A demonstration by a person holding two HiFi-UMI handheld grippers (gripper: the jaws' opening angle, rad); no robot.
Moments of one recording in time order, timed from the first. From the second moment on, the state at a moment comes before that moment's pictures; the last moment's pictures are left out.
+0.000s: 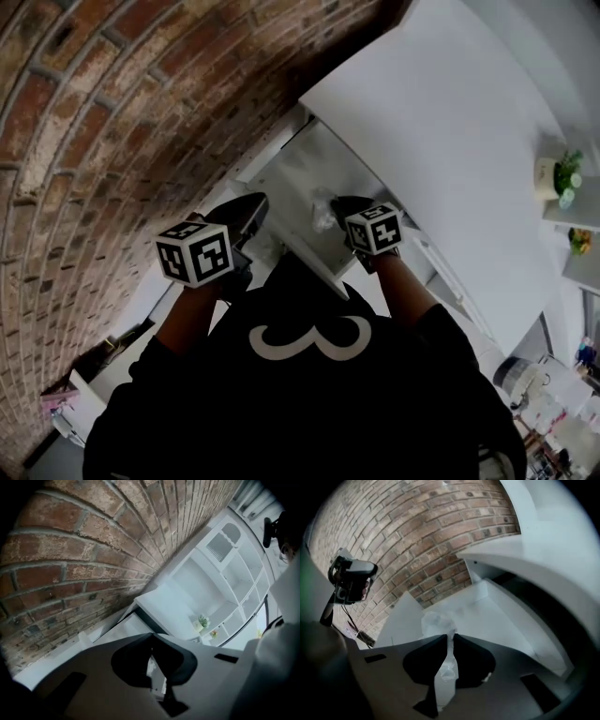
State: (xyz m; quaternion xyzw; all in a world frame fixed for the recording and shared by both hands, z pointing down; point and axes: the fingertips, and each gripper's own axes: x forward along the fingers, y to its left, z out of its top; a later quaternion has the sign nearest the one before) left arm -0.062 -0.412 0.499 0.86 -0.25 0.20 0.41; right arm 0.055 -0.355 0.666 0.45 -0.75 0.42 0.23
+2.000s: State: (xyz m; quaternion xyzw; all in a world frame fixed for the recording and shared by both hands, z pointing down) left arm -0.020 -0.334 0.344 0.92 -0.24 0.07 0.30; right arm 0.091 -0.300 0.353 0.46 -0.87 0.19 0.01
